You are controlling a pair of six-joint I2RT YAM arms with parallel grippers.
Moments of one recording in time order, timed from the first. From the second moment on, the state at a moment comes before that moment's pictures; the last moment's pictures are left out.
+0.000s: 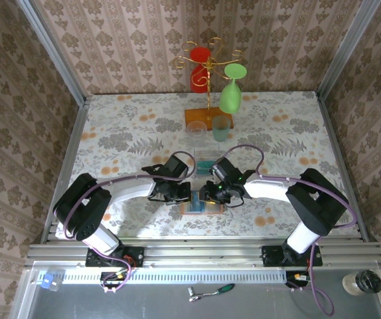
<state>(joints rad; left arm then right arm) -0.81 1.57 0.80 -0.40 0.32 -0.82 0.71 1.63 0.77 -0.16 -0.38 0.88</state>
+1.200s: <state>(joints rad) -0.81 1.58 0.80 -0.39 0.33 -0.82 0.69 1.61 0.70 -0.06 -0.42 0.92</state>
